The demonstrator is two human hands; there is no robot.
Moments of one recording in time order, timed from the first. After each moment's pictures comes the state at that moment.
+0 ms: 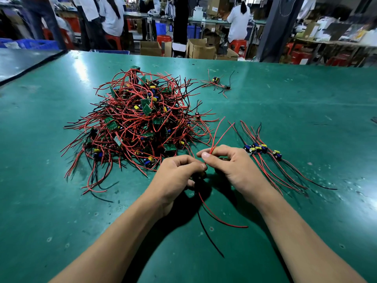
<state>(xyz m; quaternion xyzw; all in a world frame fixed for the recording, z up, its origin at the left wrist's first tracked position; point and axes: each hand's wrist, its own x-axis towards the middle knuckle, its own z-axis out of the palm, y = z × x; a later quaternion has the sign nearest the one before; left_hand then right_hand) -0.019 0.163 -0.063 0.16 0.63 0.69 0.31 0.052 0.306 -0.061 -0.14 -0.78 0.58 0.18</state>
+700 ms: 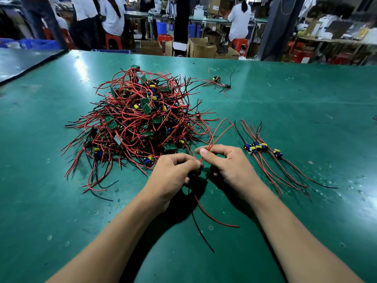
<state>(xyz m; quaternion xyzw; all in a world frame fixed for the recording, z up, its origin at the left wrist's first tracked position) -0.022 0.161 -0.063 0.19 0.67 0.67 0.26 0.044 0.303 -0.074 -0.17 -0.74 0.62 0.17</state>
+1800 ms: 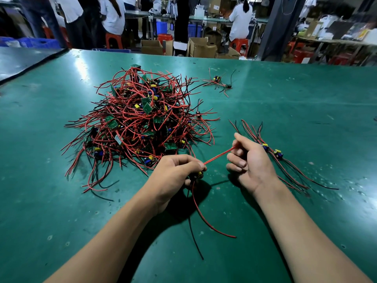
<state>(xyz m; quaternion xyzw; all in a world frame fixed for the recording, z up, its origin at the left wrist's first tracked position) -0.023 0.156 -0.059 0.20 0.66 0.66 0.31 0.040 0.328 -0.058 -0.27 -0.40 0.85 0.22</state>
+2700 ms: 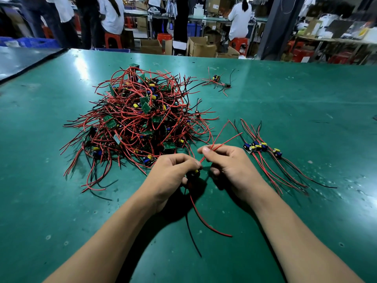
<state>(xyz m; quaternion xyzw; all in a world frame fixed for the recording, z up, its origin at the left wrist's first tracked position) -0.027 0.156 -0.065 0.18 0.65 0.67 0.30 0.043 0.306 -0.077 -0.20 -0.65 0.72 0.14</state>
